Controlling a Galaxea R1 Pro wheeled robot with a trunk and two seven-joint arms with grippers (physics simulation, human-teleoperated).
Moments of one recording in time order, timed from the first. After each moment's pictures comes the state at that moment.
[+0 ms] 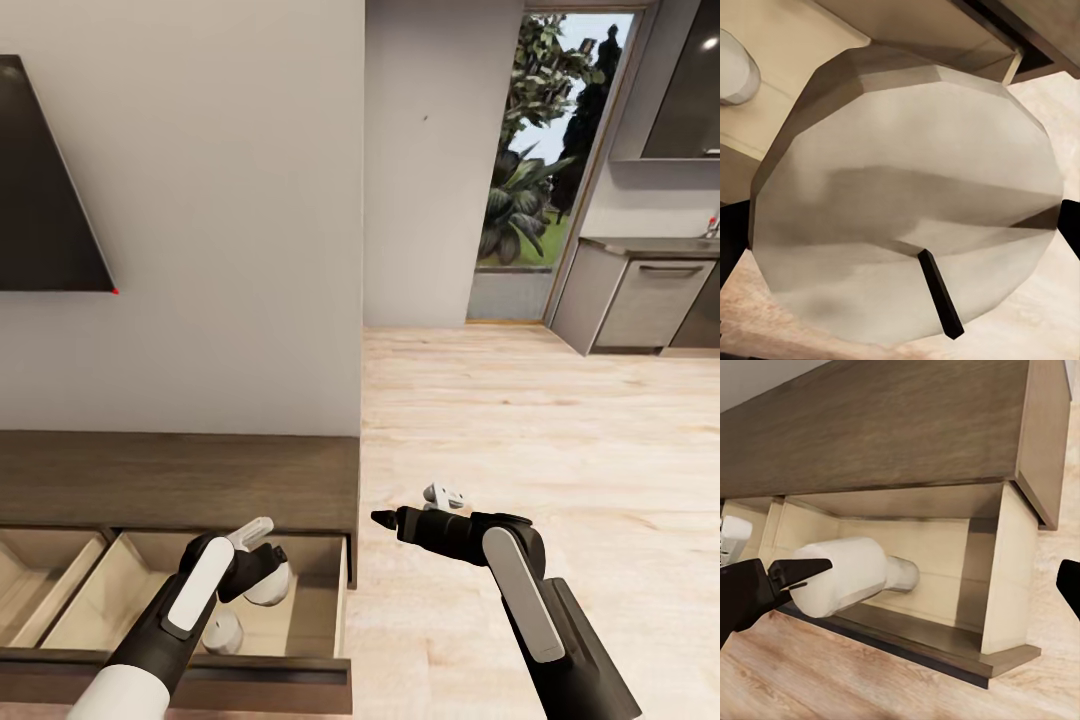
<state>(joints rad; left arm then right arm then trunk) -0.50 0.00 -0.09 -1.02 0.94 0.77 0.62 -0.41 0.04 0.17 -1.53 -0.76 1.02 -0.17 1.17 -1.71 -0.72</state>
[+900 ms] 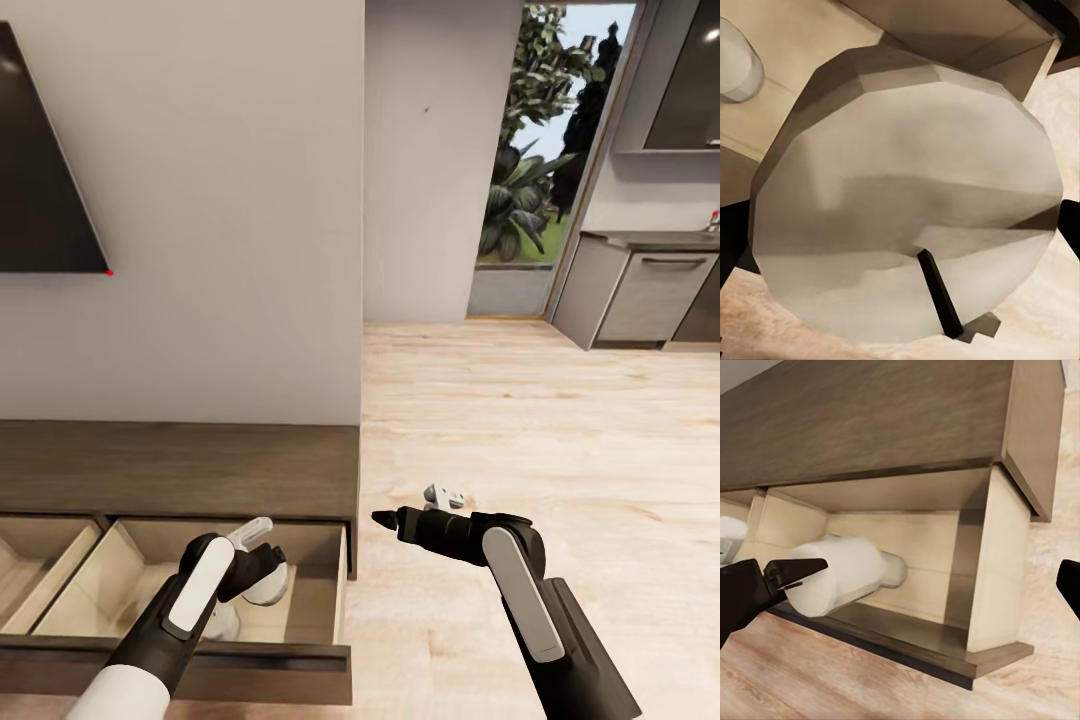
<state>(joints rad) -0.50 0.00 -0.09 -1.02 0.92 0.77 0.62 -0.41 0.04 0.17 -1.53 -0.76 1.02 -0.18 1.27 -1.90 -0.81</state>
